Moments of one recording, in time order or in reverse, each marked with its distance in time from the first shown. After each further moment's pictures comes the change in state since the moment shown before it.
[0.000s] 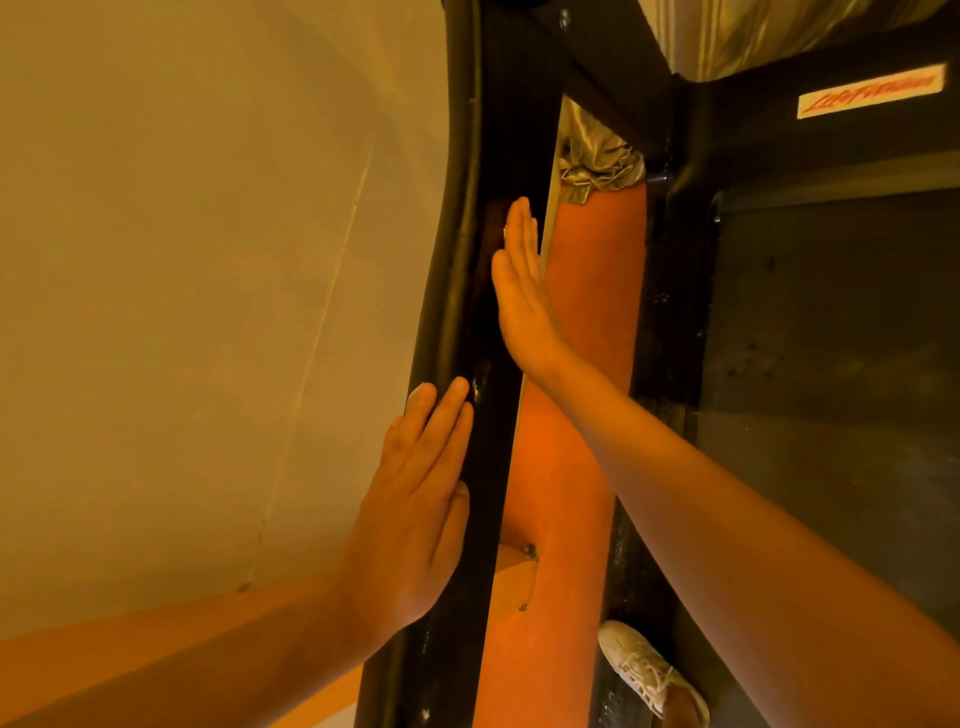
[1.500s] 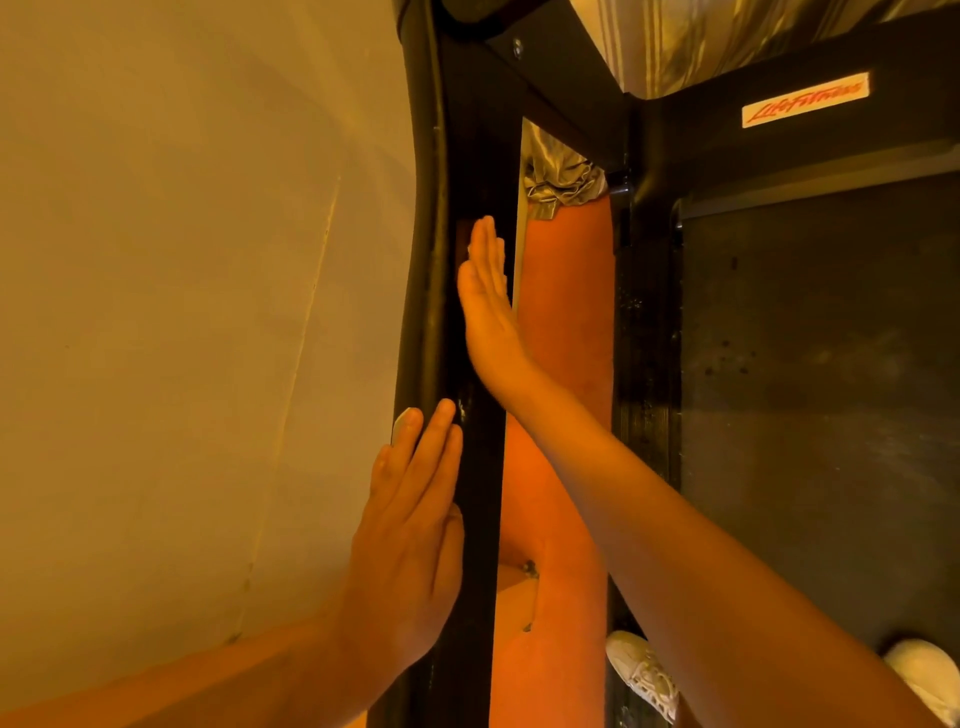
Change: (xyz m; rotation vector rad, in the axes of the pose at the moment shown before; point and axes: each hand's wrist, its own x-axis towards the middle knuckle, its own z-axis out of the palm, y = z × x) left_hand 0.003 0.000 0.003 -0.010 0.032 0.006; right_hand -0.009 -0.035 0.011 0.083 0.058 0.093
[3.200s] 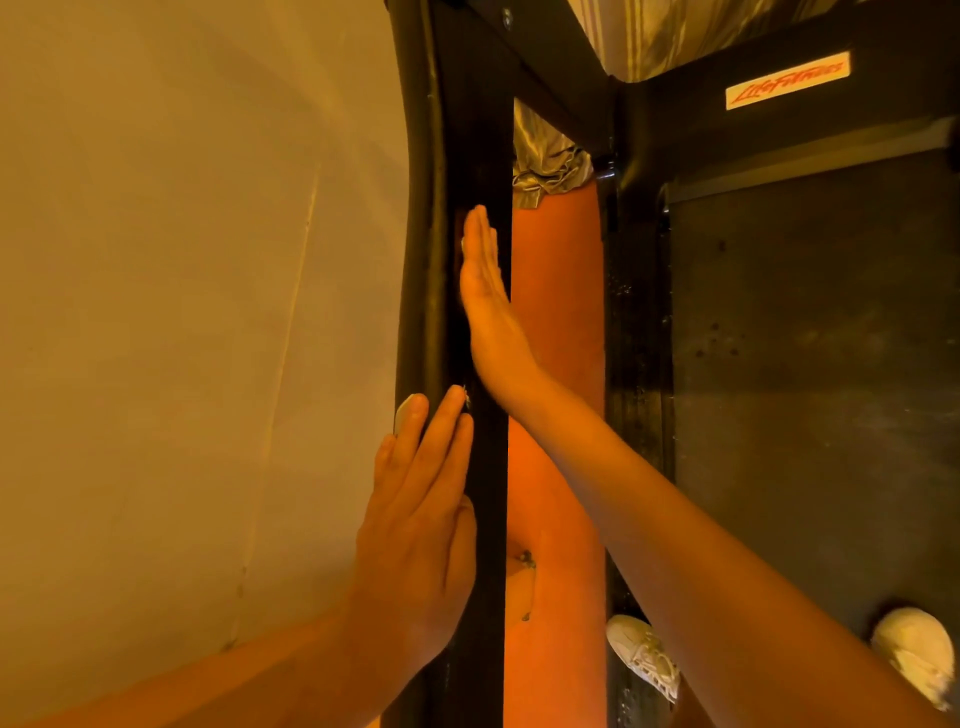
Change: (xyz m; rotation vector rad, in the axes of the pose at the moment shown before) left_hand -0.001 -0.001 0.000 -0.038 -0.009 -0.003; right_hand -0.013 0.013 0.006 0.028 -0.018 -0.077
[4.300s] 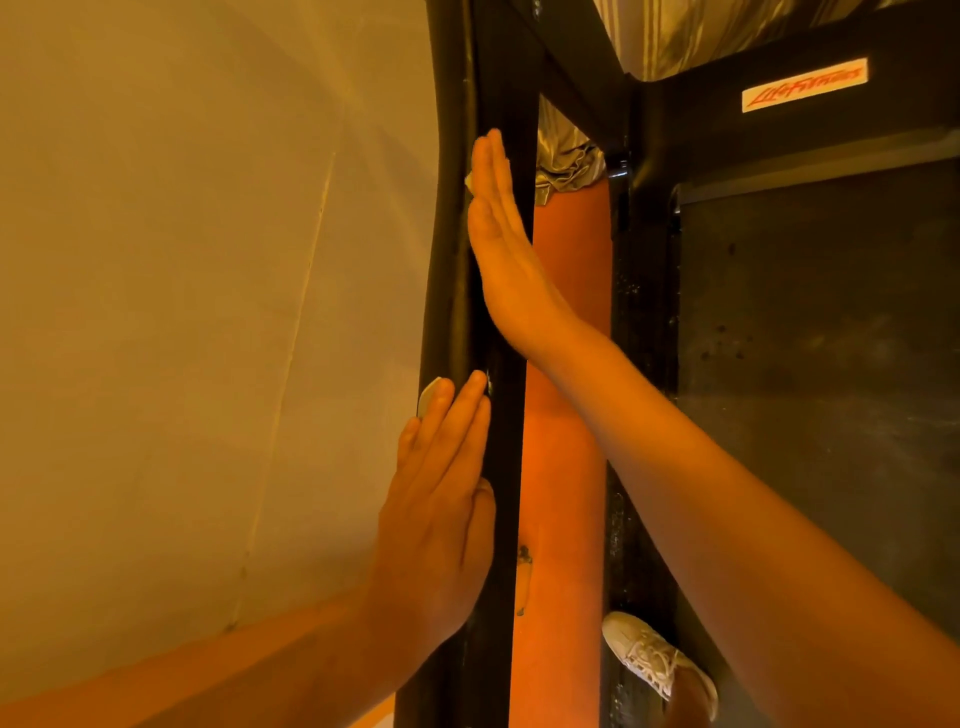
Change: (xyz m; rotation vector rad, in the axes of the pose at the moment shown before) left_hand -0.001 -0.004 0.003 -0.088 0.048 -0.002; right_hand 0.014 -0.044 -0.009 -0.125 -0.058 -0.114
